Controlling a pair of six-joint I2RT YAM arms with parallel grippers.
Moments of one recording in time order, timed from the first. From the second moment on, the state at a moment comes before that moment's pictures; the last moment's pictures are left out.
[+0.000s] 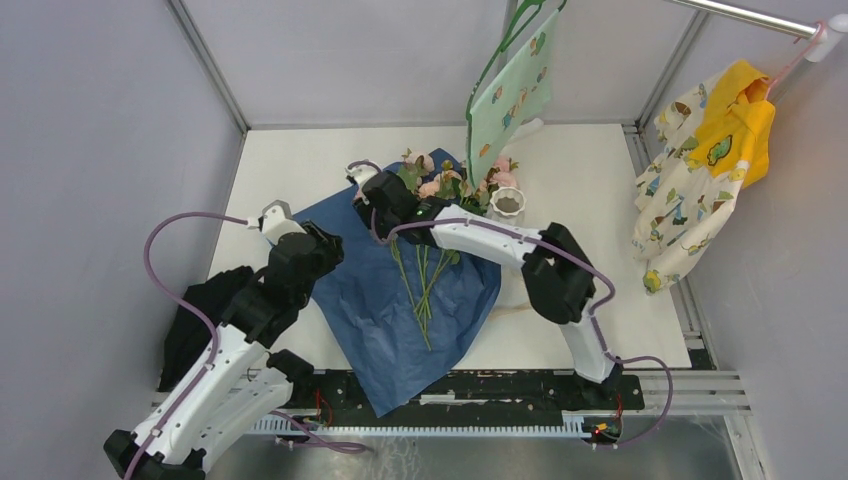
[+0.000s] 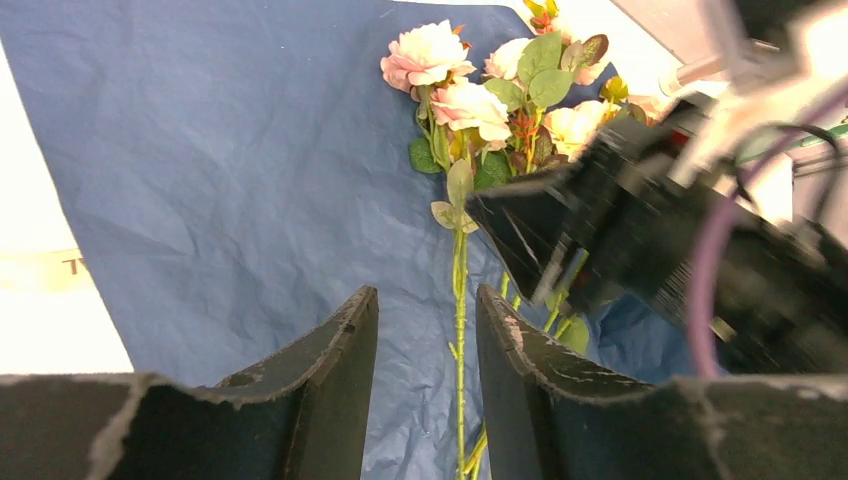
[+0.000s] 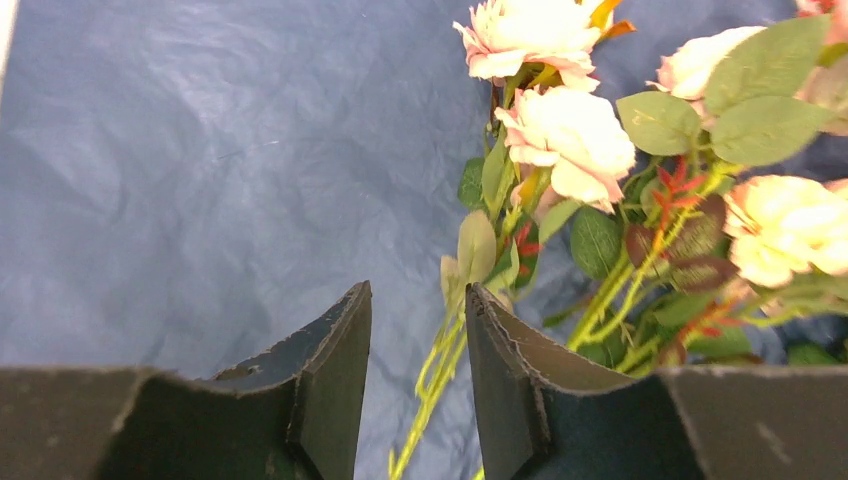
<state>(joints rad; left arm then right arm) -0.51 0.69 0.70 -0.50 -0.48 -0.81 0.96 2.05 1.71 -0.30 0.21 0.15</state>
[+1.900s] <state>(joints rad) -0.51 0.55 0.71 -0.61 -0.52 -0.79 0.87 2.09 1.67 -0.28 -0.03 0.20</state>
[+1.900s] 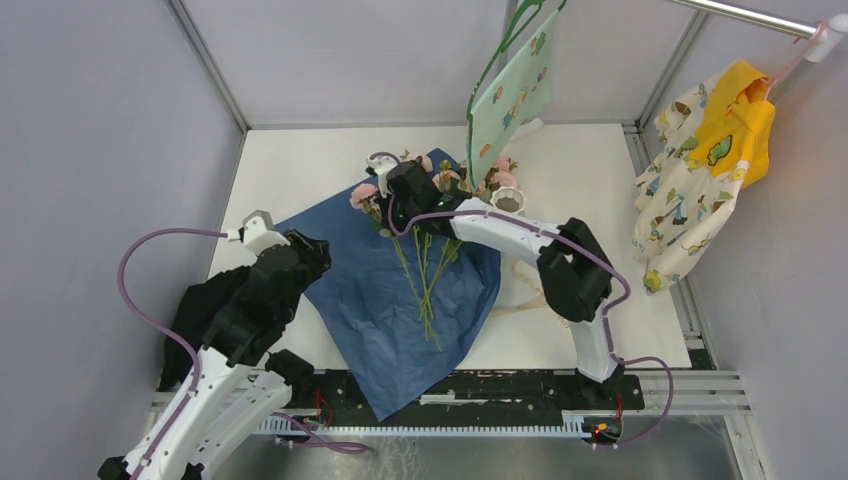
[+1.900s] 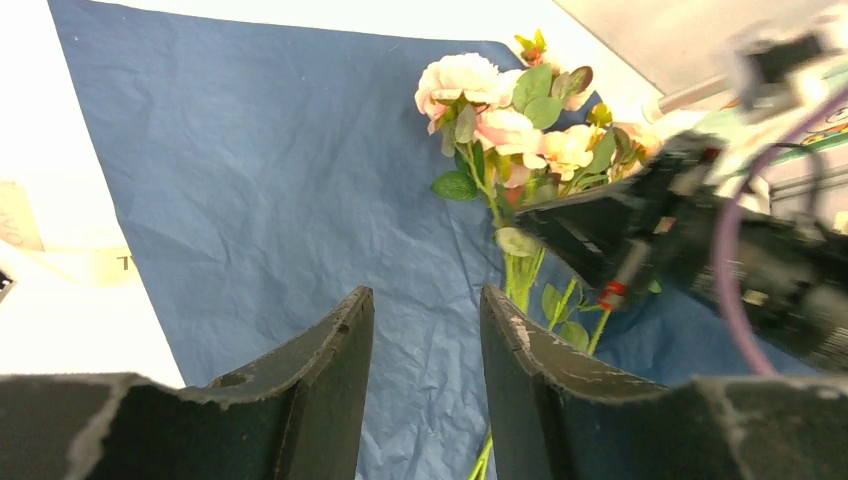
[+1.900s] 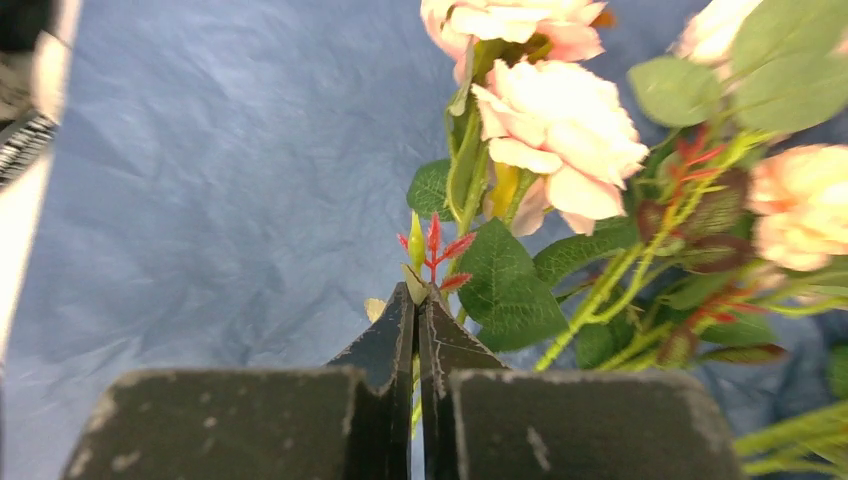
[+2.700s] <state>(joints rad) -0.51 0.52 0.71 -0.63 -0.53 -0.80 0.88 1.74 1.12 -0.18 -0.09 0.19</state>
